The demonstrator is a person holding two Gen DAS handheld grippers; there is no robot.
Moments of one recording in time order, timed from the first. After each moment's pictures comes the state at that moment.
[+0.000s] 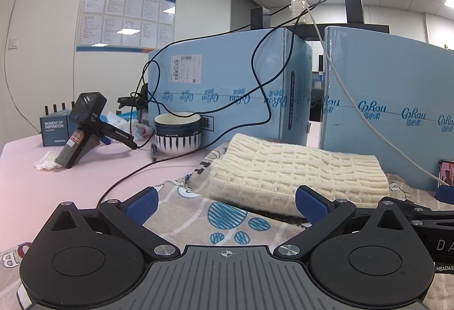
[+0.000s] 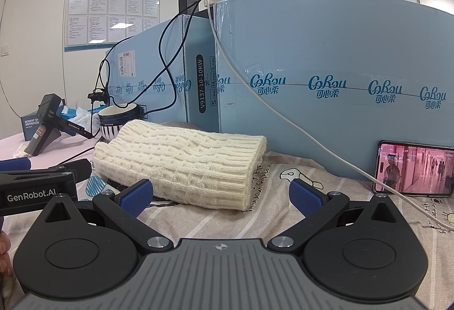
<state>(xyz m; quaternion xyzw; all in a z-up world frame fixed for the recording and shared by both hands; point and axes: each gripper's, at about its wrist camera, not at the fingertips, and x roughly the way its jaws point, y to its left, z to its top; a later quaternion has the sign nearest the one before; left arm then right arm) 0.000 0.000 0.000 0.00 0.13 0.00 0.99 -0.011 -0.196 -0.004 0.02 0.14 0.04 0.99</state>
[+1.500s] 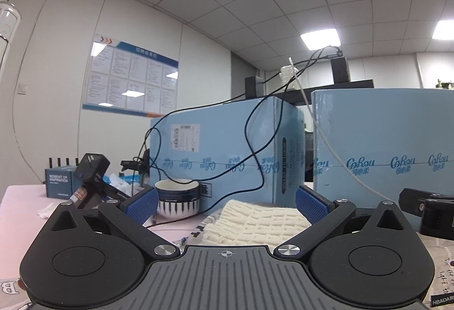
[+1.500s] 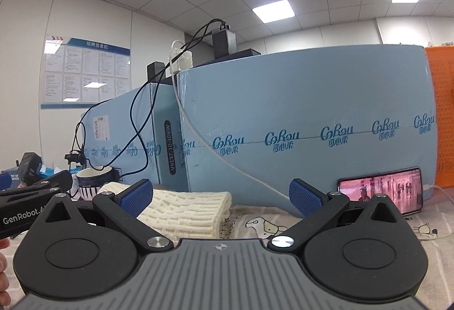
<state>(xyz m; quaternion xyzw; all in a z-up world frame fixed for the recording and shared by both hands) -0.024 -0.015 0.008 0.01 -0.03 0.00 1.00 -0.045 -0.208 0.005 0.05 0.00 -0.03 1.00</state>
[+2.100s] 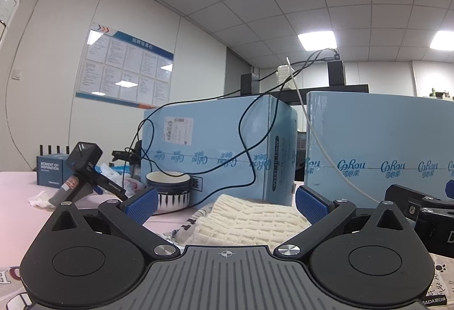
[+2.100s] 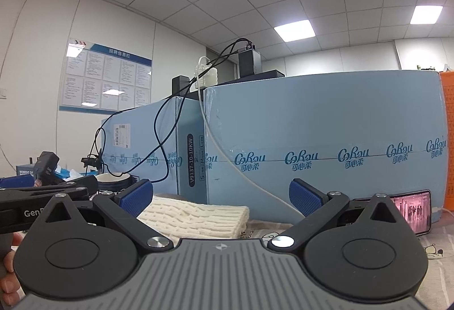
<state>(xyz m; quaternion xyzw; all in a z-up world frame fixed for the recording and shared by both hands) -0.026 -0.007 0.006 -0.02 -0.01 -0.02 1.00 -0.061 -0.194 0.006 0.02 -0.04 0.00 1.00</state>
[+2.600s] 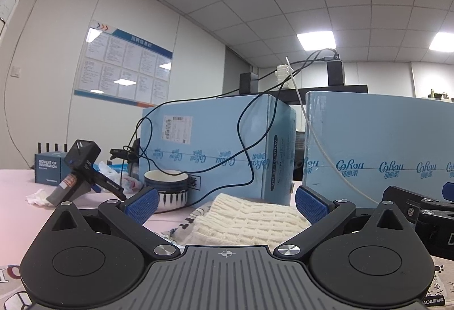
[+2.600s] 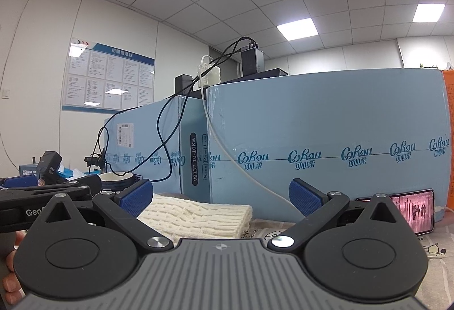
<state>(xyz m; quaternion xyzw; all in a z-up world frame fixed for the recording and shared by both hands) -0.026 -0.006 0.007 -0.02 -0.01 -0.02 1.00 -0.061 -0.194 0.006 0.02 -0.03 0.01 1.00</state>
